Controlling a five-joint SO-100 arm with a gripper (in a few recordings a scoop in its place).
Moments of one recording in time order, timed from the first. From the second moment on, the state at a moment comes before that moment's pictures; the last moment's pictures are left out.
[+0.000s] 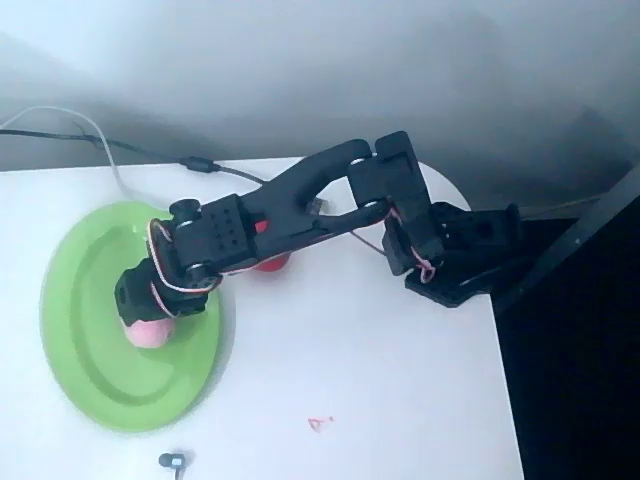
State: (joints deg) arm -11.8 78.8 89.7 41.2 88.4
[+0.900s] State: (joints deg) arm -11.9 88.5 88.3 41.5 87.1
